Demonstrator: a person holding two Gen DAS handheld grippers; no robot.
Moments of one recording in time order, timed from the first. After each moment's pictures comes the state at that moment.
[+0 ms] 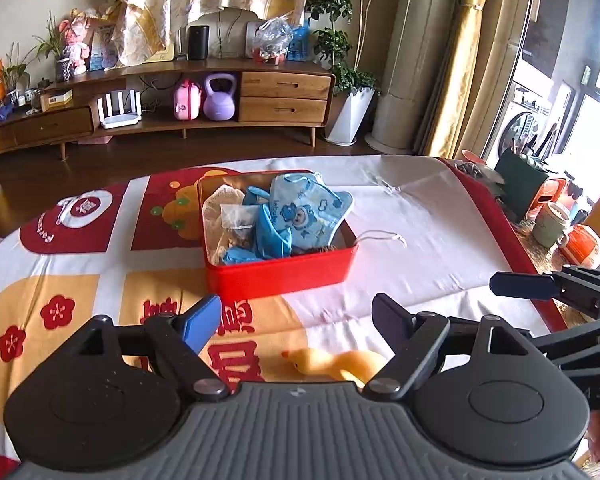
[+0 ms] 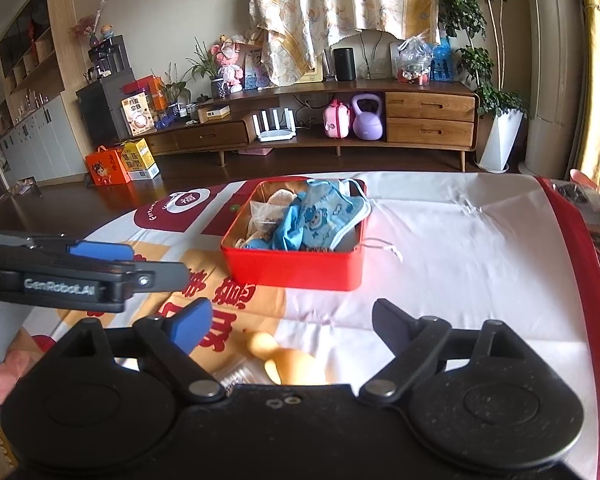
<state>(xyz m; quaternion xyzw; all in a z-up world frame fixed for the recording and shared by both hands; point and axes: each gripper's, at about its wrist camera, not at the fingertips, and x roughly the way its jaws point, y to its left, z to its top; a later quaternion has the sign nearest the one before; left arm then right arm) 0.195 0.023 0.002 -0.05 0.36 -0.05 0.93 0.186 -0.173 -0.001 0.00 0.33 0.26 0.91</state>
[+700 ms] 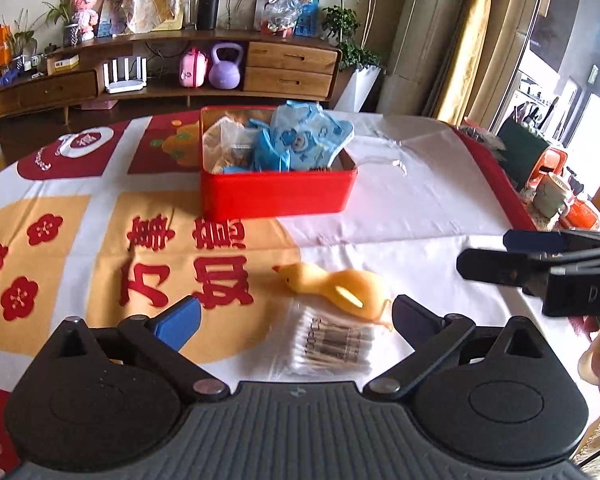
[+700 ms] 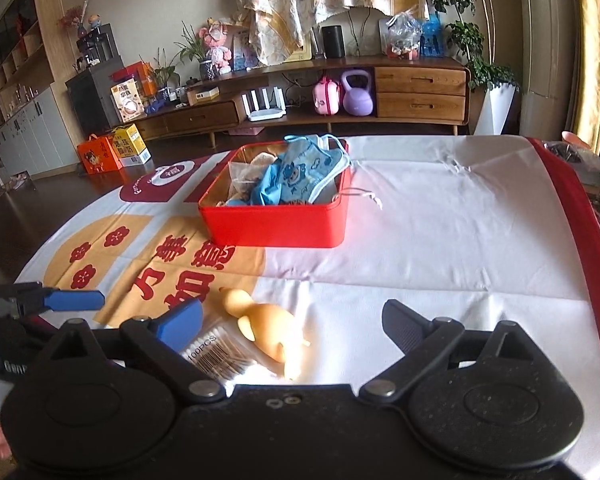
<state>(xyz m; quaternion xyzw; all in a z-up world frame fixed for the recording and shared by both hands) 0.153 0.012 -0.061 -0.07 0.38 -0.05 0.92 0.183 -0.193 -0.041 0.00 0.36 0.25 0.90</state>
